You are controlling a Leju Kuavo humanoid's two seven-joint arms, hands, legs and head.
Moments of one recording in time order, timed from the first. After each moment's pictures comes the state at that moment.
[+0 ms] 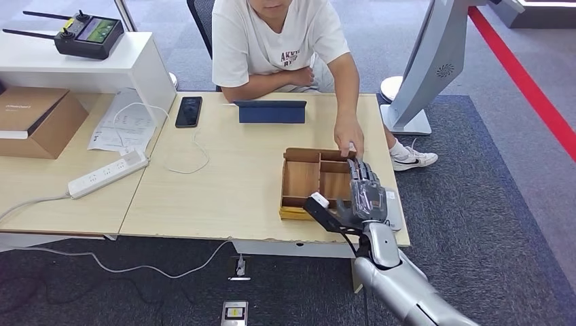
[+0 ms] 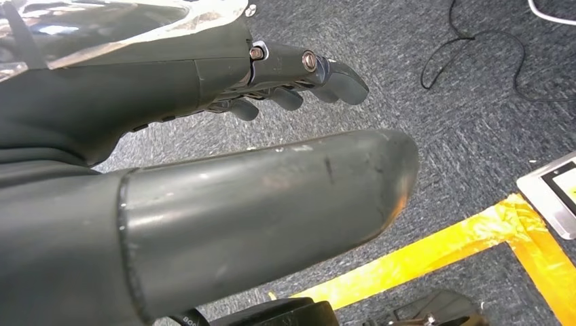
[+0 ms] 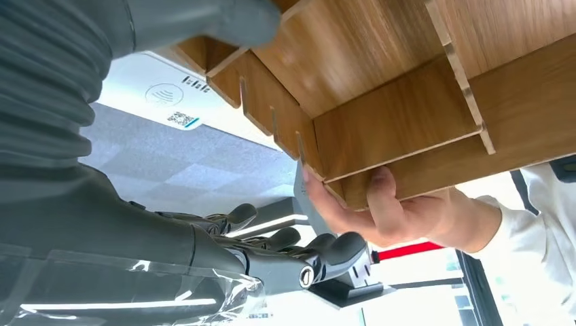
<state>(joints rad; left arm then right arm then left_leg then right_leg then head) -0.11 0.05 -1.25 -0.36 0.42 0.69 0.18 -0.51 -0.16 0.73 -0.74 0.84 -0.62 0.27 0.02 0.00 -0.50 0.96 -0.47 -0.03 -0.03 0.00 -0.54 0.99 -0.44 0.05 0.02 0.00</state>
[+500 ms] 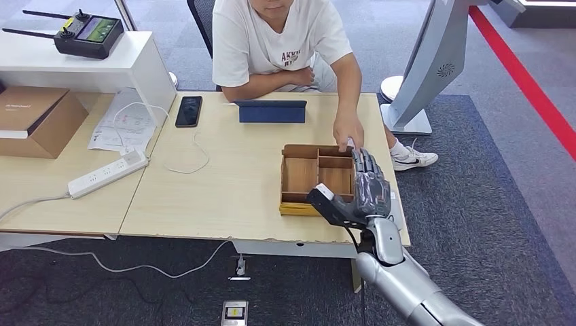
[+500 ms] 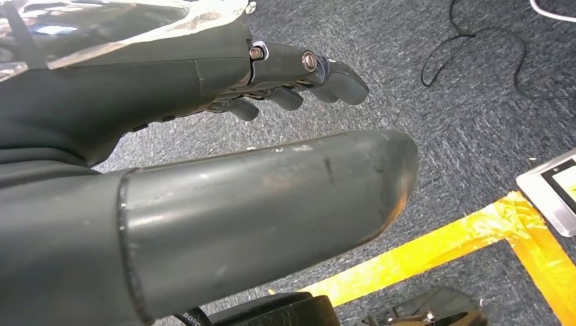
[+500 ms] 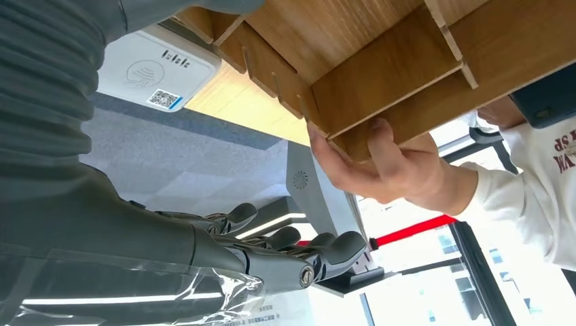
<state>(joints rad) -0.11 0.05 -1.25 -0.36 0.42 0.69 0.18 -0.50 -0.18 0.71 -0.83 0.80 -0.65 0.27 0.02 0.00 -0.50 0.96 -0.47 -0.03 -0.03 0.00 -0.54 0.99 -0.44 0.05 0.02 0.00</state>
